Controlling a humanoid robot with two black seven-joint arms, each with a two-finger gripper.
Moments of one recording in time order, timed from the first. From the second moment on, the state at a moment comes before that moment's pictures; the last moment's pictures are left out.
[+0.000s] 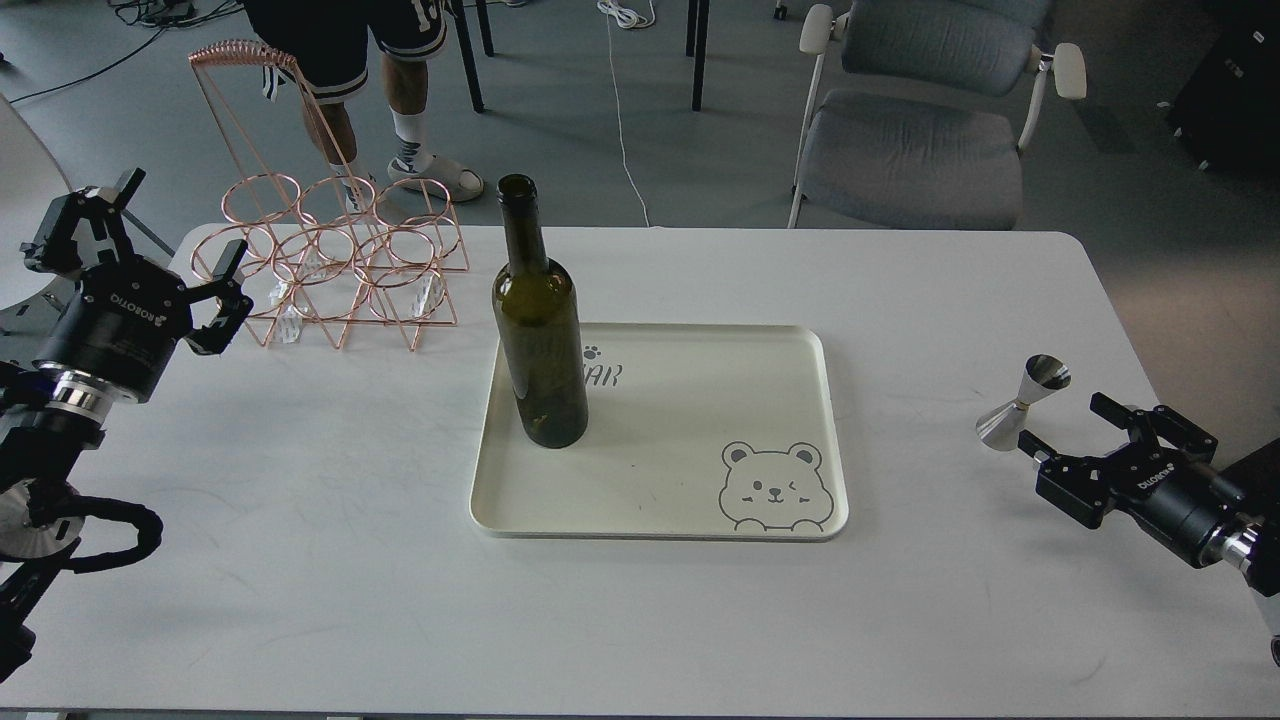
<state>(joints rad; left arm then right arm) -0.28 0.60 -1.09 -1.03 0.21 -0.49 -0.45 0.19 -0.79 0.75 0.95 -2.03 -0.48 0.49</state>
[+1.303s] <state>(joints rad) -0.29 0.77 -1.11 -1.21 0.70 -0.49 -0.49 0.61 -0.50 0.68 1.02 -0.27 0.24 0.47</state>
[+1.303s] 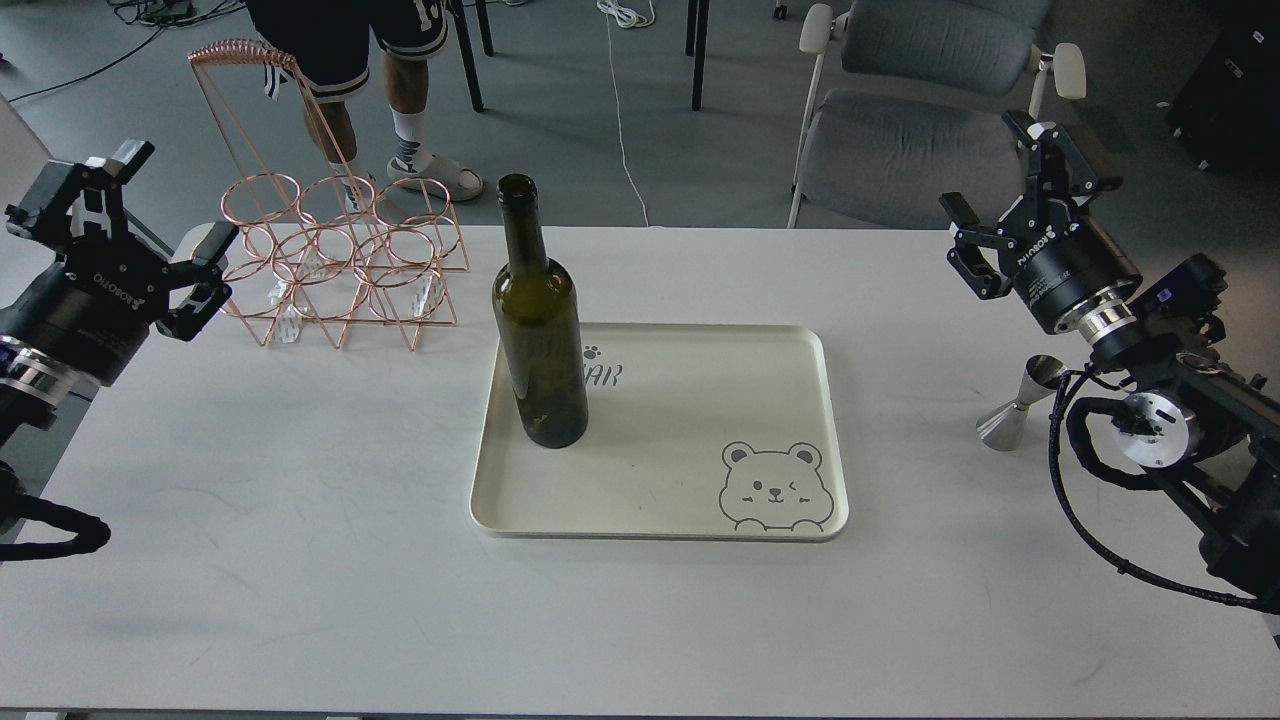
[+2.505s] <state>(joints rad) -0.63 0.65 -0.99 -1.55 2.14 -0.37 -0.49 0.58 -0.49 0.69 1.01 -0.27 0.24 0.48</state>
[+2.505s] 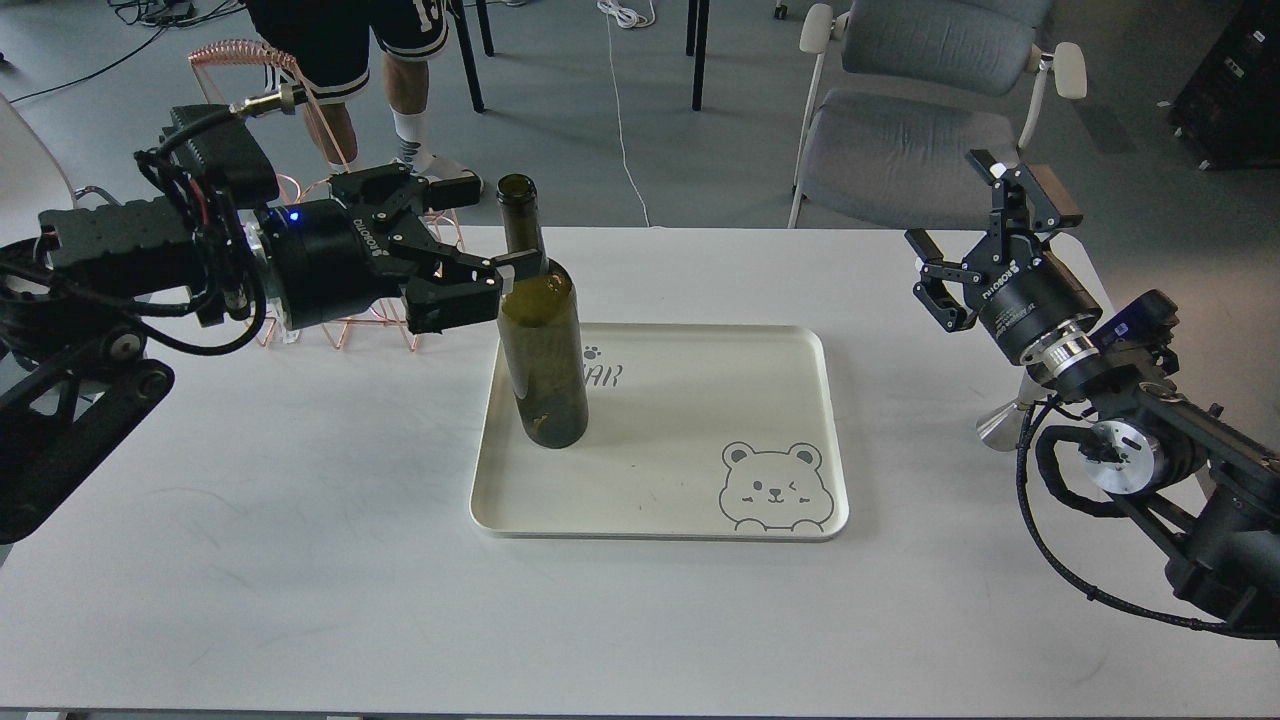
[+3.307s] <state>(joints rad) -0.71 0.56 -0.91 -1.45 2.18 -0.37 -0.49 0.58 -0.49 0.69 1.02 -0.27 0.24 0.48</state>
